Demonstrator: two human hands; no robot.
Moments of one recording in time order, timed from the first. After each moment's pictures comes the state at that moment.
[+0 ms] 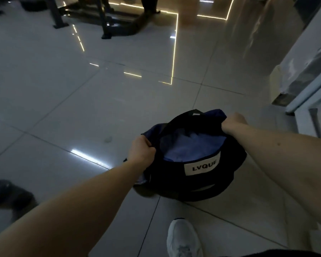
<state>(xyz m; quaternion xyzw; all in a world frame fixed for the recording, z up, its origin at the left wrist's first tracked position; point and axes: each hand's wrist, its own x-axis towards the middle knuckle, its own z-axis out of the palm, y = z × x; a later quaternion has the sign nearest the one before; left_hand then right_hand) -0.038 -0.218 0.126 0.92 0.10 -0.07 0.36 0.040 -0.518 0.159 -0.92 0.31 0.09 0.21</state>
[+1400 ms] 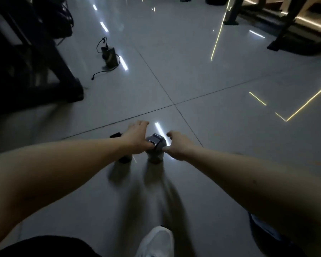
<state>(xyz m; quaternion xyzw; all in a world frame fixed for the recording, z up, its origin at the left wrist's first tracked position) -0.181 0.268 0.130 0.93 0.29 -0.07 0.19 -0.074 0.121 0.122 -0.87 -0.34 0.30 0.22</state>
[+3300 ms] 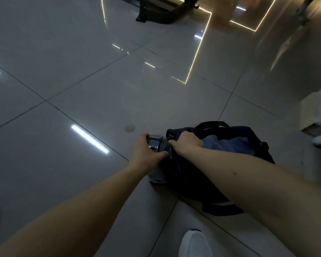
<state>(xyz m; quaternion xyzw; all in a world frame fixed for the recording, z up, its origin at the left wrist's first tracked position) -0.044 -0.117 0.069 0.81 0.17 -0.04 0.56 0.032 -0.257 0.097 -0.98 0.06 0.19 0.08</state>
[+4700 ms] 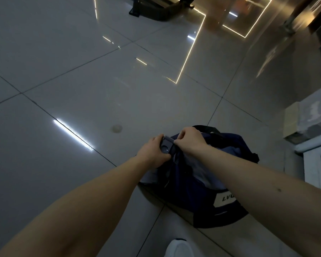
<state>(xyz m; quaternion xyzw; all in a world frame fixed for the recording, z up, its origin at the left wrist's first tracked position) 0.019 -0.155 0.046 0.88 0.03 -0.18 0.44 0.069 -0.301 0.105 -0.97 0.04 0.16 0.17</state>
